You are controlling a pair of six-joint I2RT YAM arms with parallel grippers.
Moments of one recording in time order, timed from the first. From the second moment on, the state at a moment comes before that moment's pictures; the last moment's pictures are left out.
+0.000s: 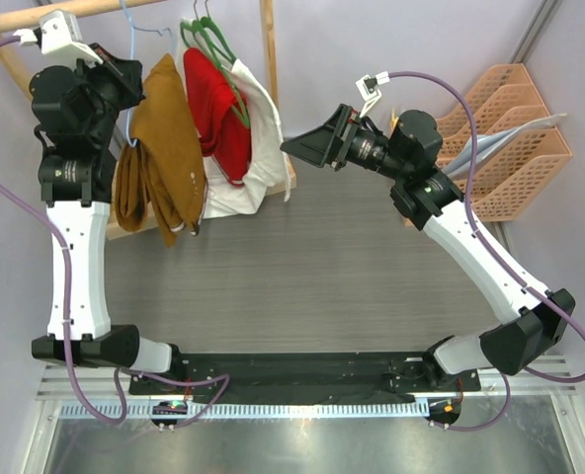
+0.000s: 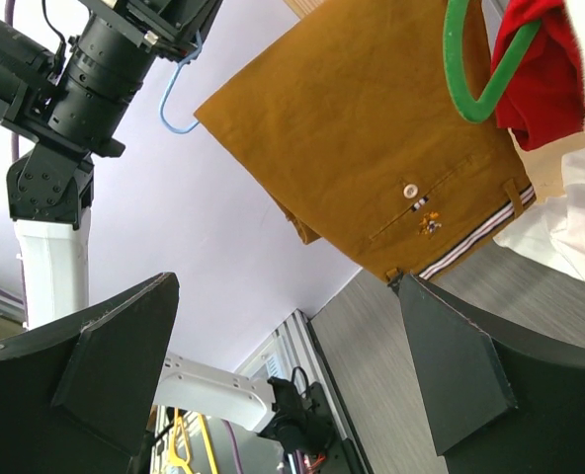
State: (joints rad) left arm -0.01 1.41 1.97 -0.40 0.04 -0.36; right arm 0.52 1.40 1.49 0.07 -0.59 0.85
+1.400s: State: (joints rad) left arm 0.05 1.18 1.72 -0.47 0.18 -0.26; right arm 0.29 1.31 1.36 0.00 -0.57 0.77
